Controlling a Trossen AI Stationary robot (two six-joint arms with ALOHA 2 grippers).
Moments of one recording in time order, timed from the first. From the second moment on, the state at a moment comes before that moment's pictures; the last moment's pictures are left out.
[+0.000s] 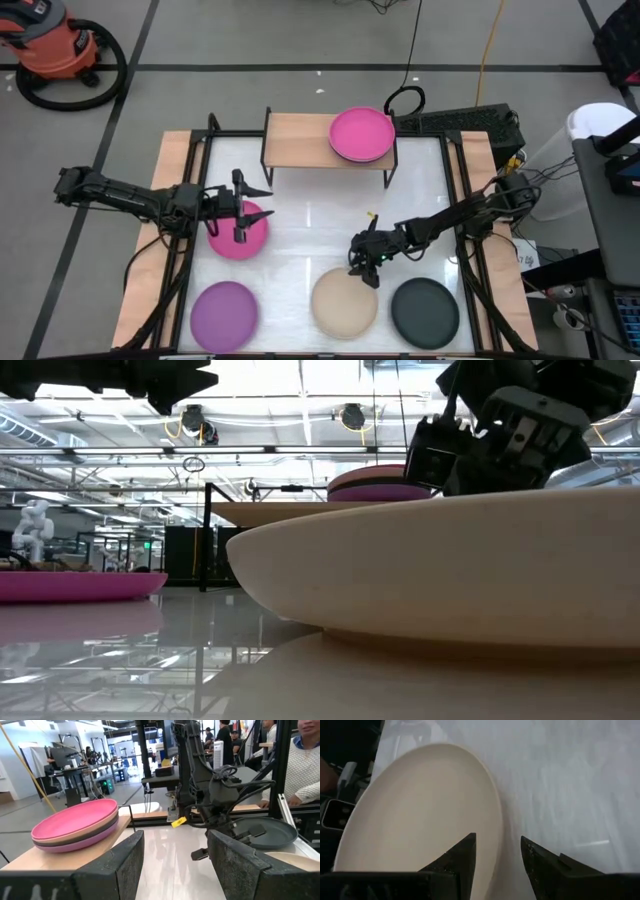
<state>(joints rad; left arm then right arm) -0.15 0.75 0.40 0.39 -0.24 0.13 0.25 1.66 0.62 0.33 -0.16 0.59</state>
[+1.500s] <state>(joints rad) -0.34 0.67 0.40 0.39 -0.42 0.13 -0.48 1.59 1.23 0.32 0.01 0.19</state>
